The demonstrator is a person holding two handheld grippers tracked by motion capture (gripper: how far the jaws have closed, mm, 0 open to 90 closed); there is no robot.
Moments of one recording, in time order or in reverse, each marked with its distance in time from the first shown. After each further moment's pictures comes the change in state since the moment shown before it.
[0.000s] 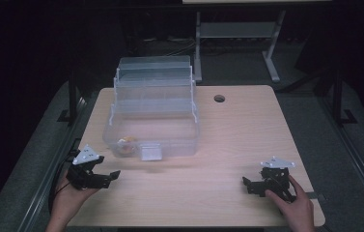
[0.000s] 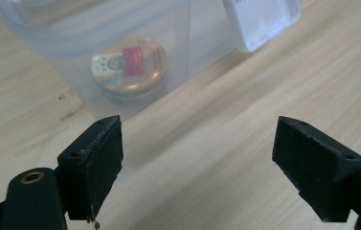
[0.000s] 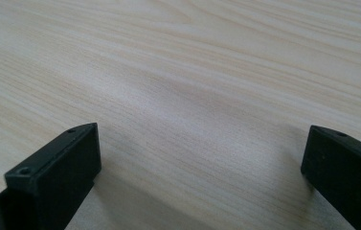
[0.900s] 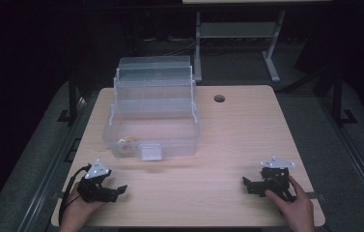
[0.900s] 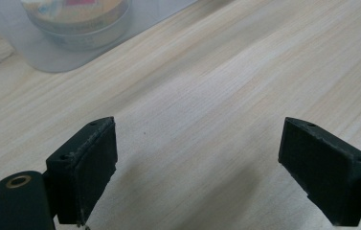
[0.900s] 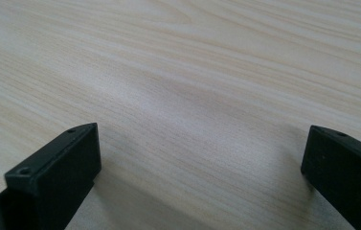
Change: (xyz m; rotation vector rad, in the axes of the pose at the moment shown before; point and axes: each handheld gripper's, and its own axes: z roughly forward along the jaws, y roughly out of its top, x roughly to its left) left arm -0.012 -0.040 0.034 0.046 -0.045 0.001; right arm 0.000 0.000 0.000 0.000 0.000 -0.001
